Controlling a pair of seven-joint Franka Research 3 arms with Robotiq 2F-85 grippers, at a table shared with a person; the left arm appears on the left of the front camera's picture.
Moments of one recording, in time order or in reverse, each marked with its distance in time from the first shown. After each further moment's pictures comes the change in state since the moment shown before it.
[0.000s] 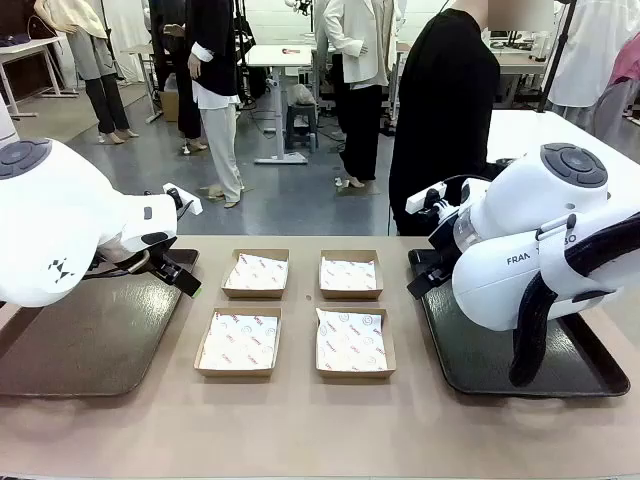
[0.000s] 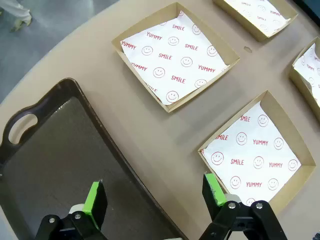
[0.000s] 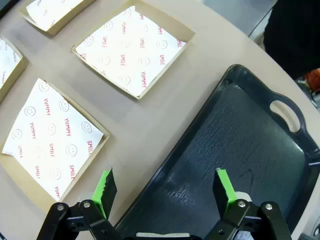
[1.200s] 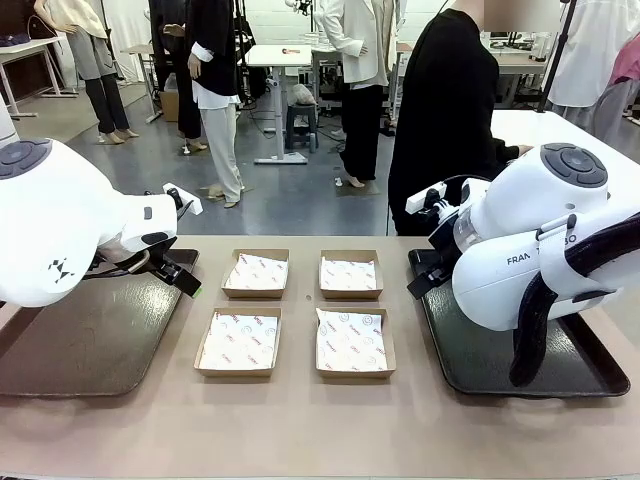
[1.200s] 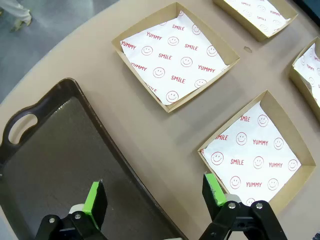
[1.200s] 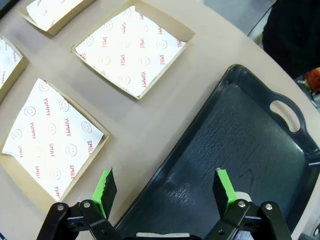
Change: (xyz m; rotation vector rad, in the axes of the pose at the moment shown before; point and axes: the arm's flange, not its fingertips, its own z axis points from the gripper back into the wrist) left arm 0.000 0.000 0.000 0.000 0.000 0.000; right arm 0.000 0.000 0.000 0.000 0.000 0.000
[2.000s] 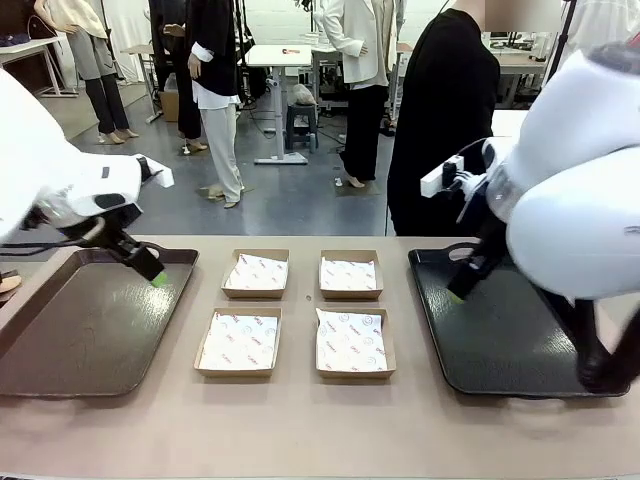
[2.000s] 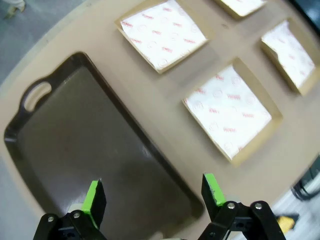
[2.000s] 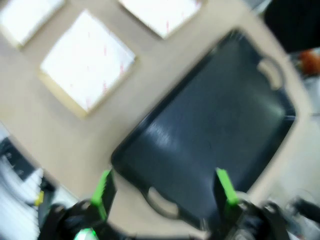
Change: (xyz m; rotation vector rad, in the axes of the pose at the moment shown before) left arm -0.005 0.008 0.103 -0.040 0.128 -0.037; right arm -0.011 0.029 0.139 -0.019 0.240 0.140
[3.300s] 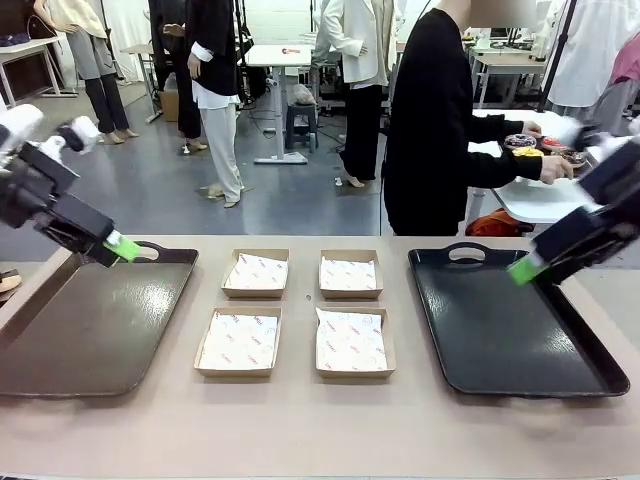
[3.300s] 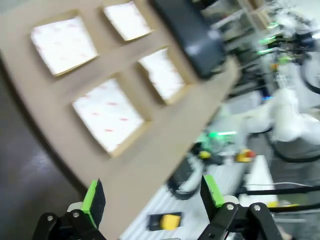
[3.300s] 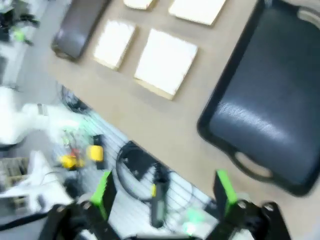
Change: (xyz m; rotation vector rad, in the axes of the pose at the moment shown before) left arm -0.043 0.054 0.039 -0.735 -0.156 0.244; right arm -0.105 -0.080 0.058 0.610 -0.169 -0.485
